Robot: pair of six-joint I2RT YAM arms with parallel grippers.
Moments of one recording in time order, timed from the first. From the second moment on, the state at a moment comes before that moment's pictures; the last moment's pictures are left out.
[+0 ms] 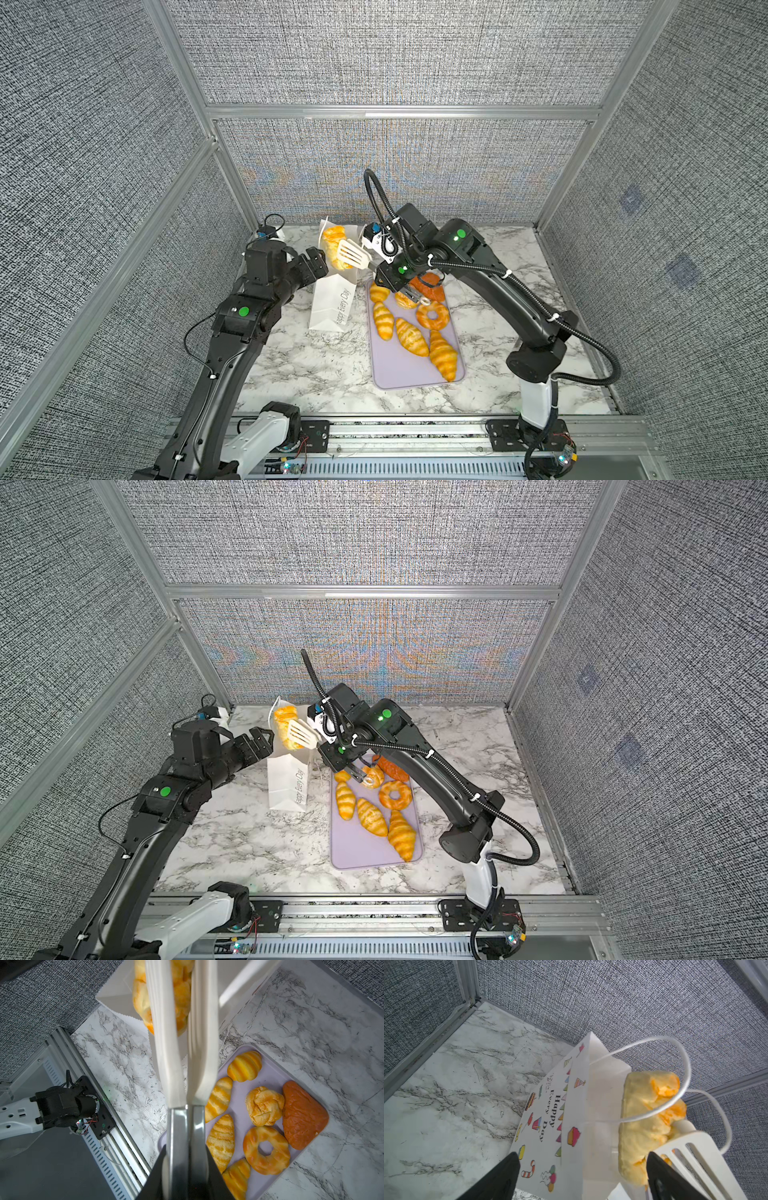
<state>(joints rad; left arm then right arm) -0.25 1.01 1.22 -0.72 -0.02 -0.58 0.90 2.00 2.43 -1.38 -0.11 0.10</state>
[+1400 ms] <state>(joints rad) -0.26 0.89 1.15 -0.75 -0.06 -0.62 0.92 2.07 2.53 -1.45 -0.06 0.09</state>
